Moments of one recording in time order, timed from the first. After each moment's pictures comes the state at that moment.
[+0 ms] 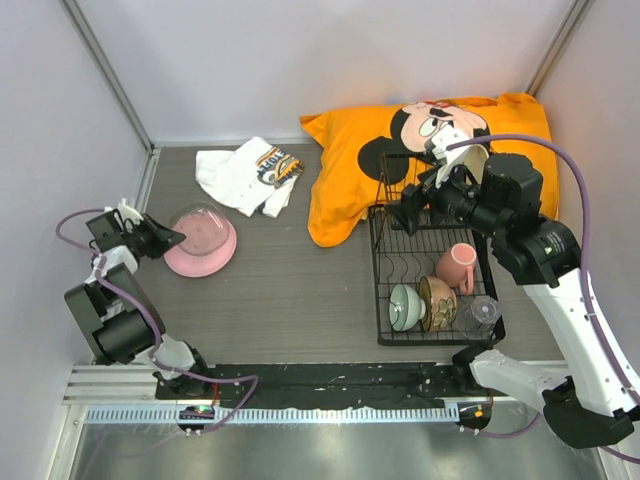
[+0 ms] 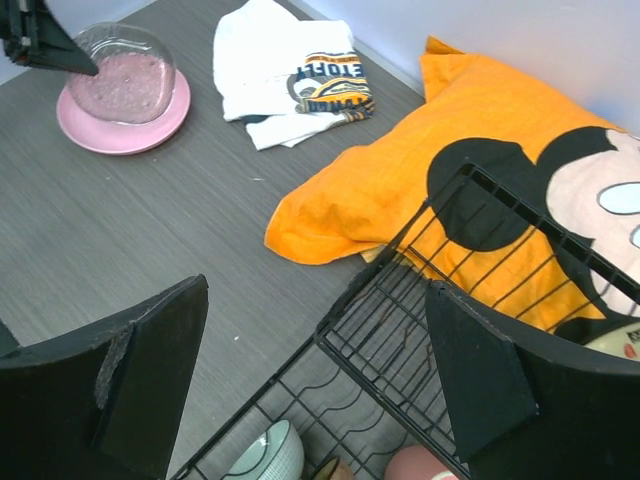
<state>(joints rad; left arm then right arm) 0.58 1.52 0.82 -0.10 0.72 -0.30 0.46 1.02 1.47 -0.70 -0.26 -0.16</state>
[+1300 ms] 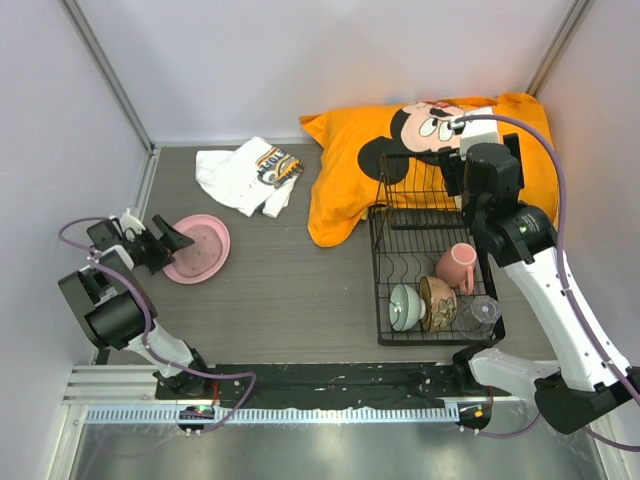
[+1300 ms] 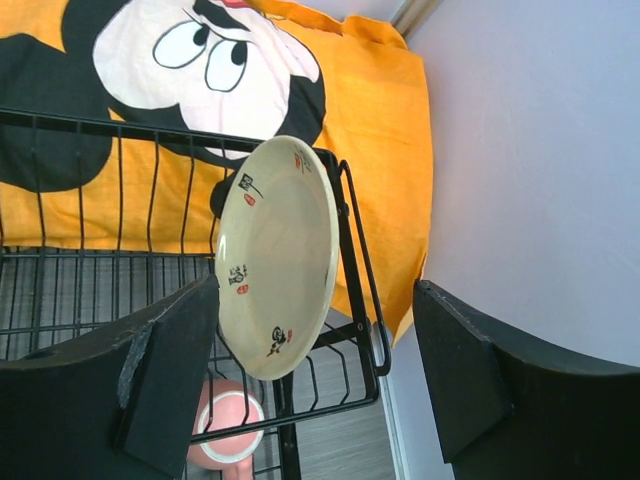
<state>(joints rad) 0.62 1.64 0.83 -0.17 0.73 -0.16 0.41 1.10 1.42 -0.62 0.69 -0.25</state>
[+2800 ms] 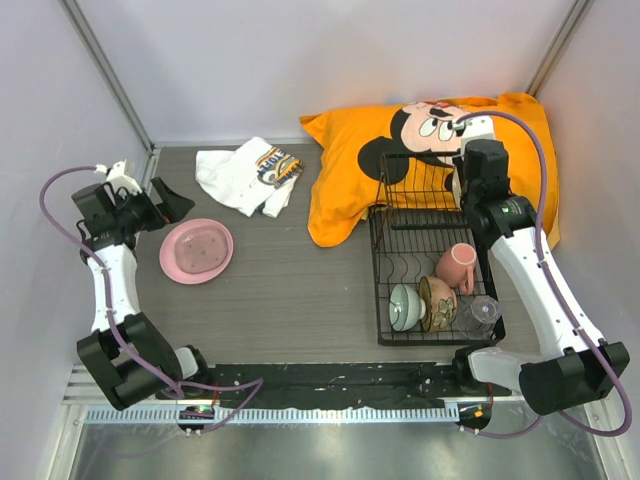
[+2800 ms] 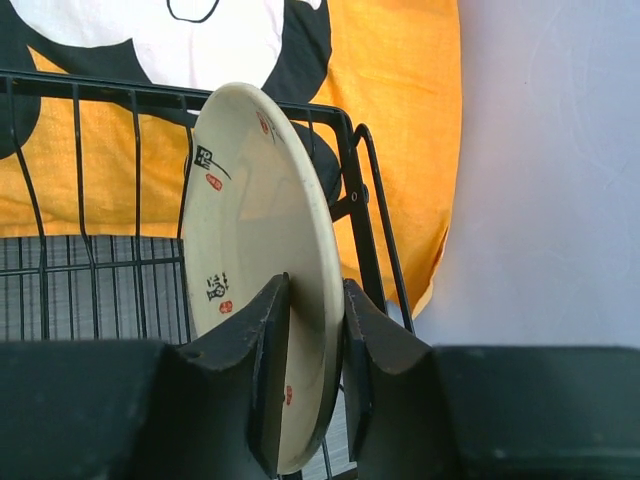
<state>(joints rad) 0.50 1.27 0.98 -0.26 0.76 -0.15 0.22 1.20 1.28 -0.50 0.56 -0.25</state>
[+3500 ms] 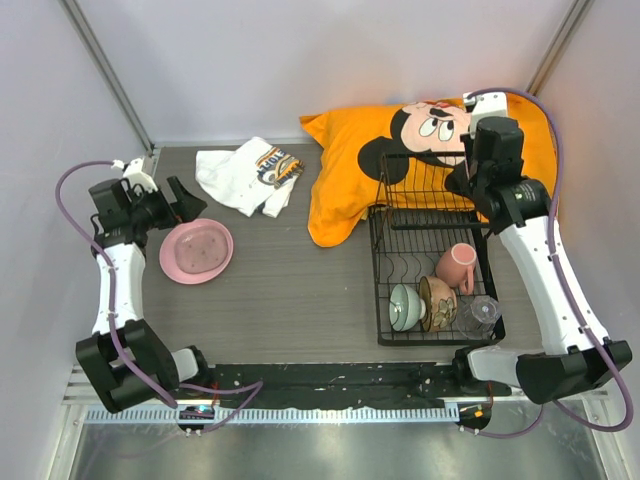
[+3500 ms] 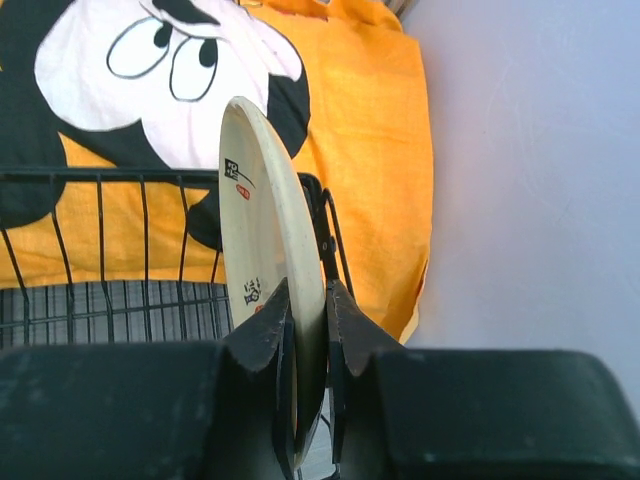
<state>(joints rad) 0.38 1.23 0.98 -0.29 0.67 -0.13 0.23 1.25 1.47 -0.57 0.56 -0.26</state>
